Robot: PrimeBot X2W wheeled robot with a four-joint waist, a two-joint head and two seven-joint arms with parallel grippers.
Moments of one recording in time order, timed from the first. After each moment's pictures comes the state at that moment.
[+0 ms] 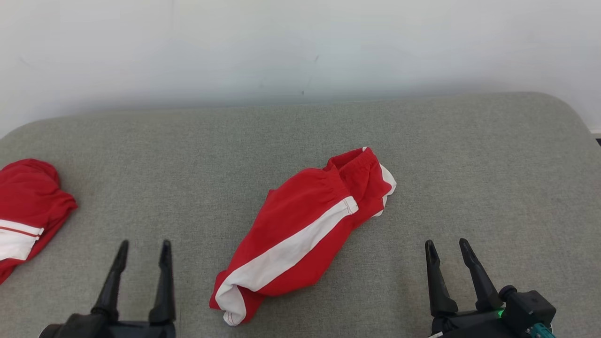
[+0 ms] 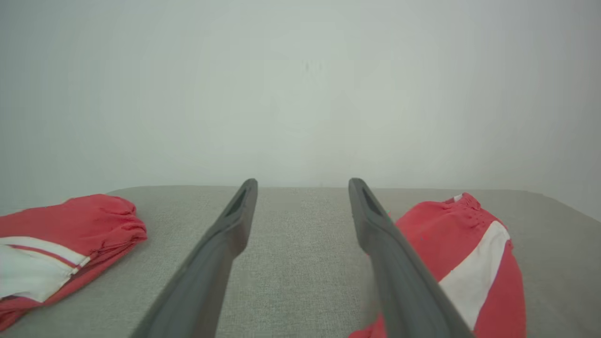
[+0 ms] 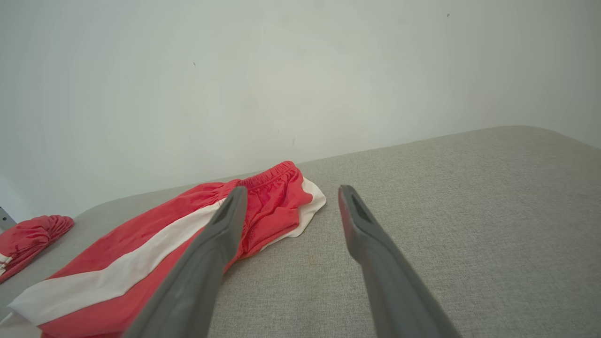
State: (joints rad) left arm 0.00 0.11 -0.03 0.01 -0.21 -0.13 -0.26; right arm 0.00 -0.05 0.05 0.13 0.24 0.13 -0.26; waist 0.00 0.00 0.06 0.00
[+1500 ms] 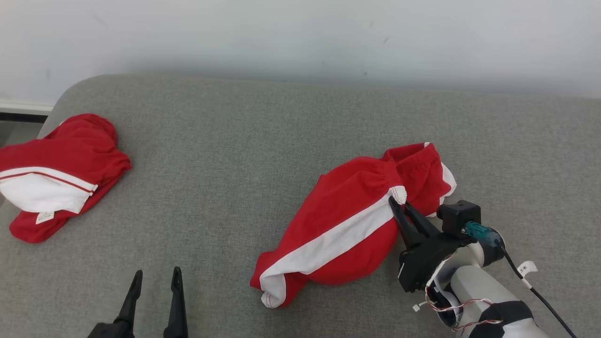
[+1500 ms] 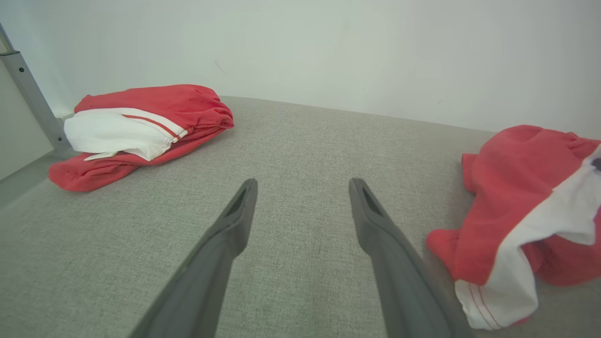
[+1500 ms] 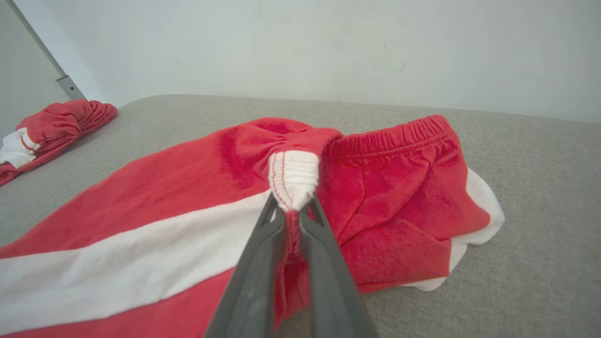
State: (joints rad) left arm 0.00 0.05 0.00 0.19 -0.19 -0.09 -0.26; right arm -0.57 -0.21 0.49 0.85 0.49 0.13 -0.26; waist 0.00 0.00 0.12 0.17
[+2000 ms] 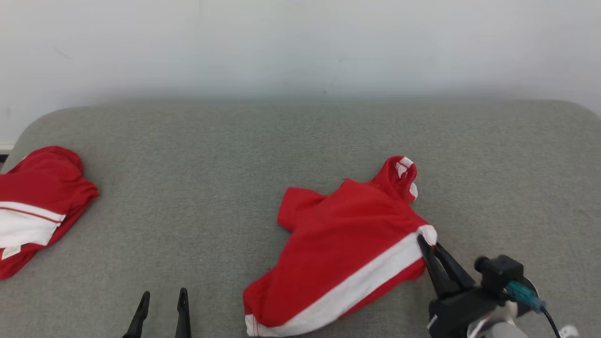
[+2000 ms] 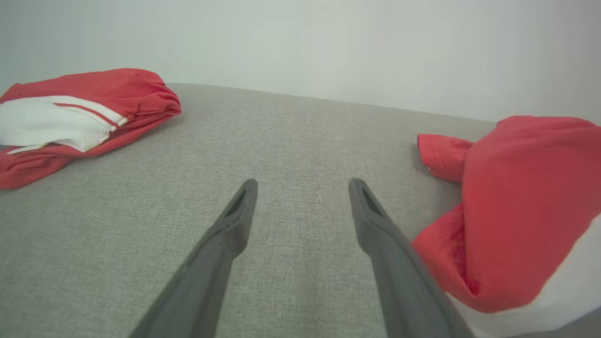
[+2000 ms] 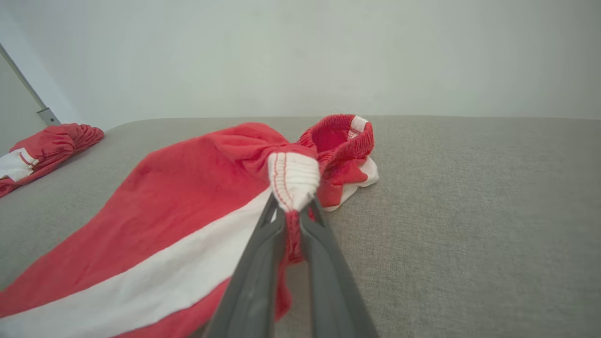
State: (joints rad) left arm 0.04 0.05 -0.02 0.23 -0.20 -0.09 -0.26; right arm -0.25 -0.29 0.36 0.46 0.43 0.13 -0.26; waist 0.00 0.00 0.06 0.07
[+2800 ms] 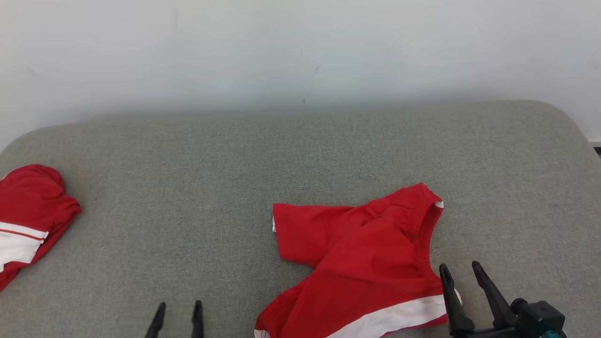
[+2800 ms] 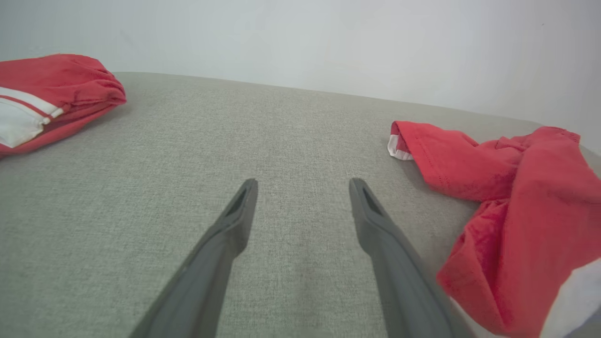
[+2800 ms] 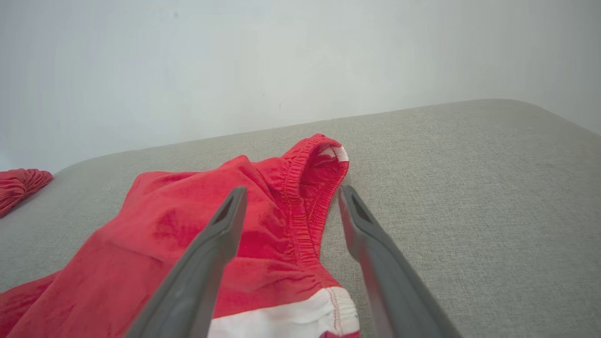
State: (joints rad) left arm 0.06 0.05 -0.05 0.26 -0.22 -0.11 -0.26; right arm 0.02 -0.20 0.10 0.23 0.34 0.13 -0.26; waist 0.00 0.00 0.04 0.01
